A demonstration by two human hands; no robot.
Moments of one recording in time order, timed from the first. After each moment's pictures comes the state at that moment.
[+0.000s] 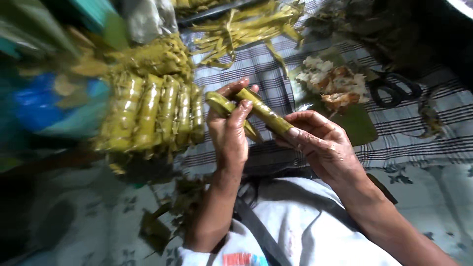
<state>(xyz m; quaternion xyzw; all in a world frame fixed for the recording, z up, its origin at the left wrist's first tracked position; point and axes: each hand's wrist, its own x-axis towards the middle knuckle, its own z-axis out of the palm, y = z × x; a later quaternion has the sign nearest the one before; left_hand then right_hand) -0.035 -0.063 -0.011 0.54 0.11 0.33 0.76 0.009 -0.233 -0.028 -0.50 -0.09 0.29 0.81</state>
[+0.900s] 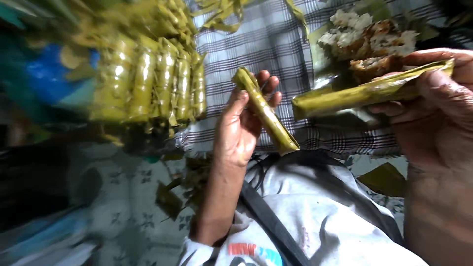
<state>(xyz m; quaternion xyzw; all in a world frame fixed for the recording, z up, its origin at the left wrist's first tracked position) -0.068 -0.075 -0.011 0.28 0.21 0.14 0.93 0.050 -0.306 -0.031 -0.54 -0.15 0.15 0.82</state>
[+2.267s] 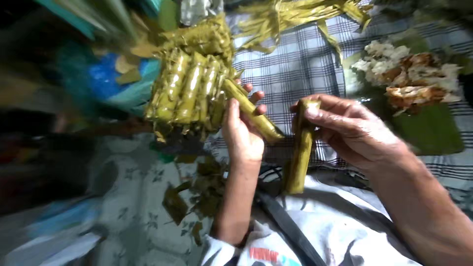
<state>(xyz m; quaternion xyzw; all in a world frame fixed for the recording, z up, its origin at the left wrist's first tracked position) -0.069 -0.050 -0.007 0.33 0.26 0.35 0.84 0.032 -0.199 -0.020 -0.47 -0.21 0.45 0.73</state>
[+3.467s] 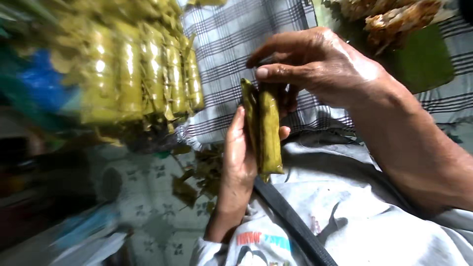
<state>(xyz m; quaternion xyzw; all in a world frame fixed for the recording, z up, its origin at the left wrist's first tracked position) -0.111 -0.091 -0.023 0.22 0.30 0.07 0.92 0.056 -0.189 -0.019 -0.59 -0.35 0.38 0.62</state>
